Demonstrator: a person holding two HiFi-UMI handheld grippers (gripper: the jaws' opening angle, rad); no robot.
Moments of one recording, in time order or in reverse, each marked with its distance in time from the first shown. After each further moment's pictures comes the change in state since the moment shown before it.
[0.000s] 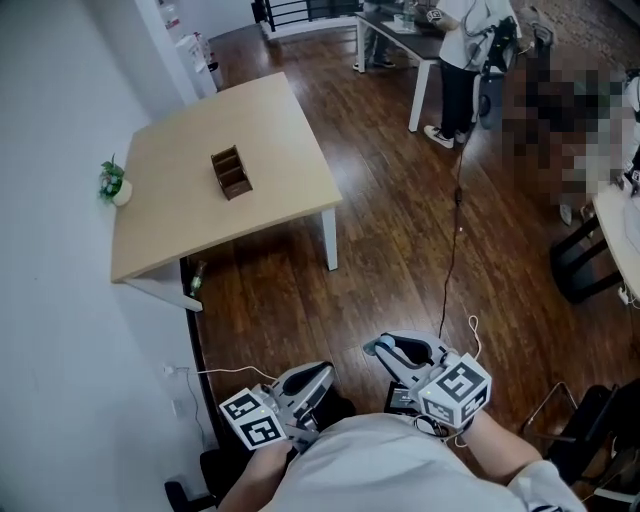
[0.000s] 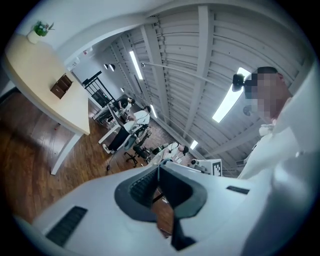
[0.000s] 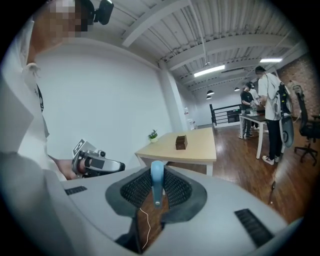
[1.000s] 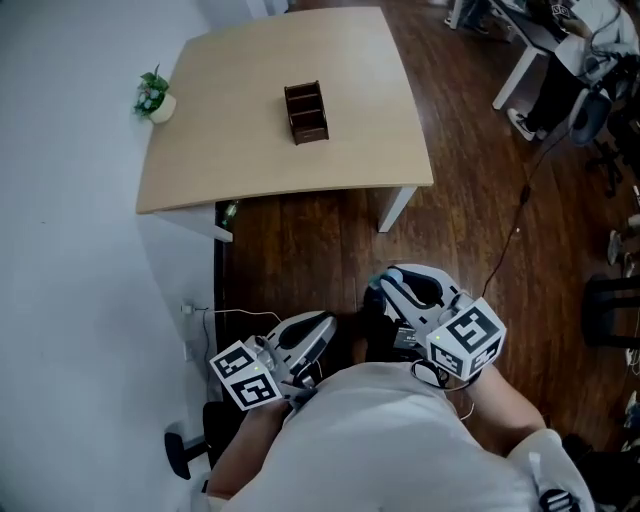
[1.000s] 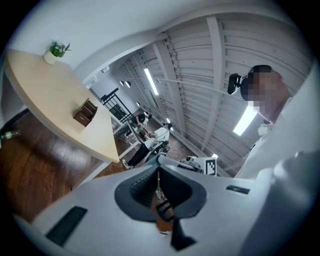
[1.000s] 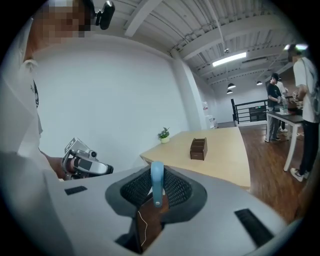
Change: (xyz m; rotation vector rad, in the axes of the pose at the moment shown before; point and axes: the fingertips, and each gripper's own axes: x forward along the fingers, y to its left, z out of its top) left arm -0.044 0.139 0.125 -0.031 -0.146 0.194; right arm 0.222 -0.034 0.077 -0.087 0.040 0.209
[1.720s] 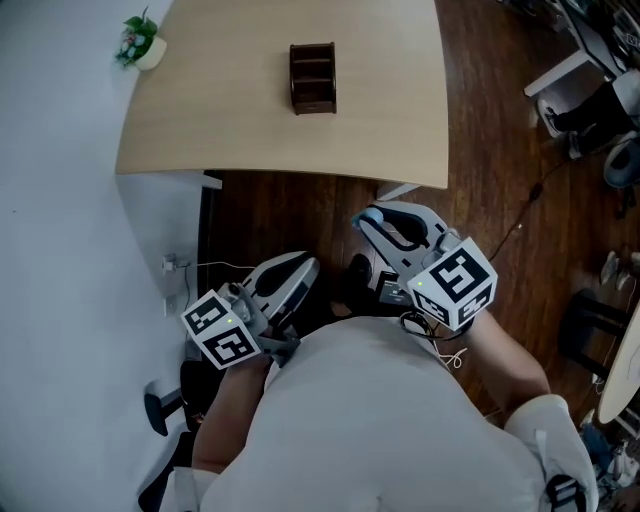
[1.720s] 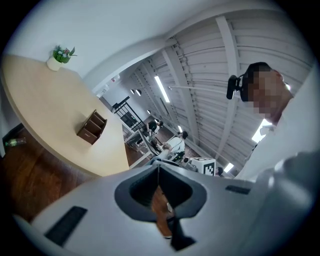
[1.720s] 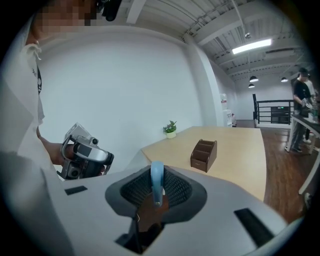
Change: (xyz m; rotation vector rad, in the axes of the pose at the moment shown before) left arm 0.077 0.084 0.102 -0.032 -0.090 0.131; right arm 0.118 -0.101 0.046 -0.117 0.110 0.180
